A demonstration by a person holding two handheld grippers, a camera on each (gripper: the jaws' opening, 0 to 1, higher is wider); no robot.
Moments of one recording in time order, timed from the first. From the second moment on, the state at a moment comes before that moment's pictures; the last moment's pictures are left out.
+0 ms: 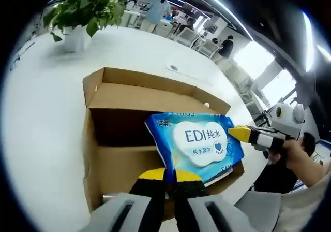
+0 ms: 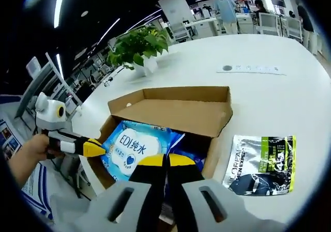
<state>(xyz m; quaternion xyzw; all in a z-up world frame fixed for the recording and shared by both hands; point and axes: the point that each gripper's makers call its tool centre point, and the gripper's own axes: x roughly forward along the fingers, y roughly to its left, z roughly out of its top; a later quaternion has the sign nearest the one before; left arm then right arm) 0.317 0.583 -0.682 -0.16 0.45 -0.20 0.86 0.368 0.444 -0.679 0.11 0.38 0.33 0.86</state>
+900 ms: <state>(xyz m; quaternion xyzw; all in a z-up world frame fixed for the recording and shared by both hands) 0.334 0.474 -0.637 -0.11 0.40 -0.27 0.87 0.379 0.333 -0.638 0.14 0.35 0.29 0.88</state>
